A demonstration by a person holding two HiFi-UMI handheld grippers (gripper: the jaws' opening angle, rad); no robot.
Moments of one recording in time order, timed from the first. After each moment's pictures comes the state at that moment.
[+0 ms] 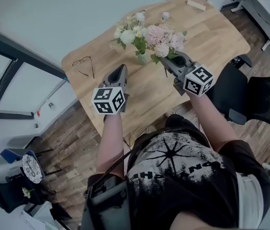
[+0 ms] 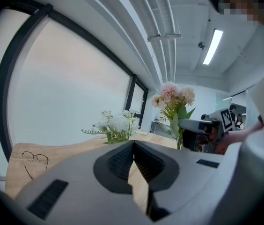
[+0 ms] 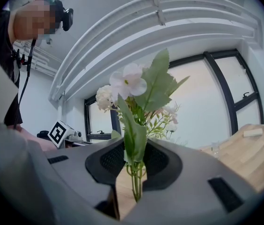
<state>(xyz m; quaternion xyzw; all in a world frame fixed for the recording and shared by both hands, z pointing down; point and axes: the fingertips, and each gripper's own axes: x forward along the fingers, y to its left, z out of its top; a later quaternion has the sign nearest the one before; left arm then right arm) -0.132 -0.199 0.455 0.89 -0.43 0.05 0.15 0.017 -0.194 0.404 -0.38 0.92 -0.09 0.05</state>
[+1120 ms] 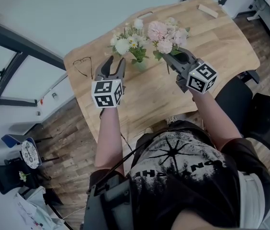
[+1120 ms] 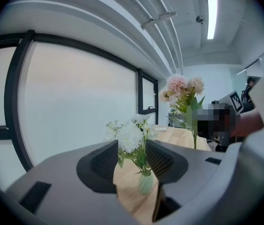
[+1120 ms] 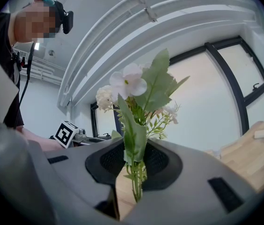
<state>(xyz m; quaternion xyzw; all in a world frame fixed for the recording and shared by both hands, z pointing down) -0.122 -0.271 0.438 0.84 -0.53 0.13 0.08 0.056 -0.264 0.396 -0.32 0.94 -0.10 0.06</state>
